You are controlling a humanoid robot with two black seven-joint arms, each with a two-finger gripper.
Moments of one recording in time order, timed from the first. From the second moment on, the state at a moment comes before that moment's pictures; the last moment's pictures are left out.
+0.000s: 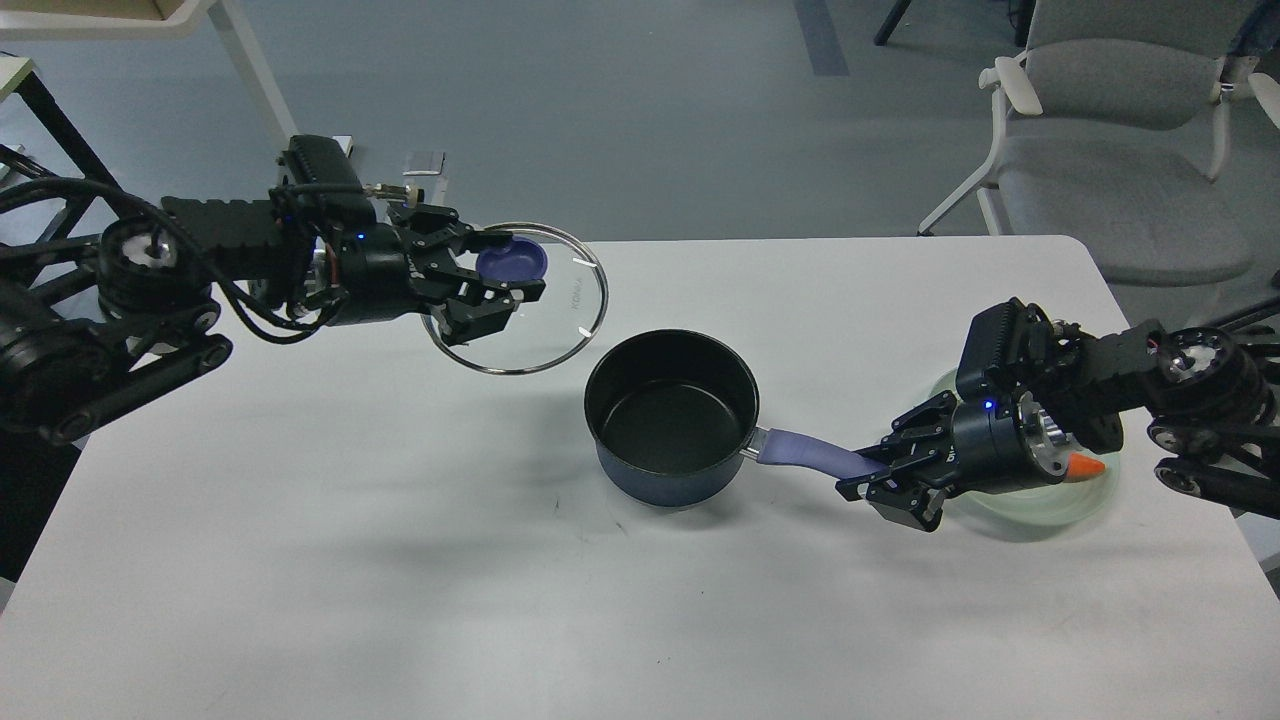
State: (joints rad) left arm -1.09 0.75 -0.09 -1.17 1.86 0.05 -0.49; right arm 1.29 -0.78 -0.37 1.41 -1.78 0.14 0.49
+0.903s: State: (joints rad) left arm -0.68 0.84 -0.09 -1.05 1.89 0.41 -0.49; right arm 1.29 -0.78 -0.37 1.41 -1.78 0.14 0.49
